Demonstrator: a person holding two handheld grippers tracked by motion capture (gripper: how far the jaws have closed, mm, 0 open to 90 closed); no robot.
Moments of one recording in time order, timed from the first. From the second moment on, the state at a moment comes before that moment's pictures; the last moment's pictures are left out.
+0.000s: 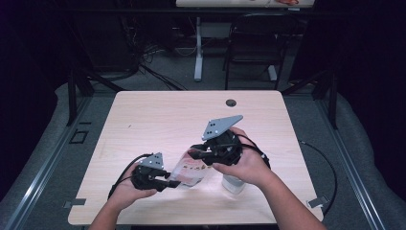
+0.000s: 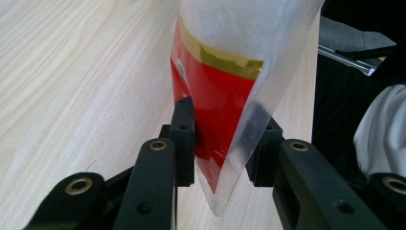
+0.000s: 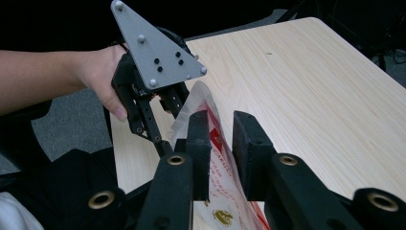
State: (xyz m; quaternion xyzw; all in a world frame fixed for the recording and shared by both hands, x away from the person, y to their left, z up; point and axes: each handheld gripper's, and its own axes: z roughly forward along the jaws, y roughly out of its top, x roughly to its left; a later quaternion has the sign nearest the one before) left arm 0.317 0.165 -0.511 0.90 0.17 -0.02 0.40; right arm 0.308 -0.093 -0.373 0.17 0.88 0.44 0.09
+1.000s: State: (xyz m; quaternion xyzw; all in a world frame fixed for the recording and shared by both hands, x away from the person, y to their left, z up) left arm 0.316 0.169 -0.506 0.91 0.17 -0.02 0.39; right arm 0.303 -0.107 -0.386 0.18 0.87 0.46 0.09
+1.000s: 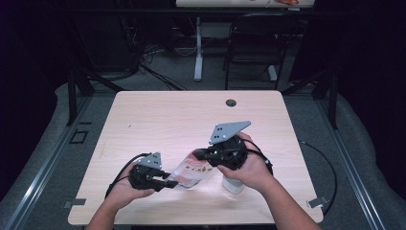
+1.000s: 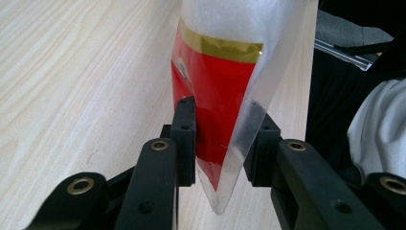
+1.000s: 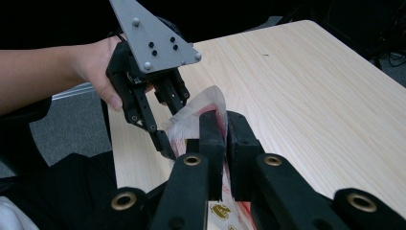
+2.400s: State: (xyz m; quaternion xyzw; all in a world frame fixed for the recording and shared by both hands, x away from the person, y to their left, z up) left arm 0.319 0.179 -0.512 0.91 0.18 -0.04 0.37; right arm 0.303 -0.127 -0.426 0.22 0.84 0.48 0.07
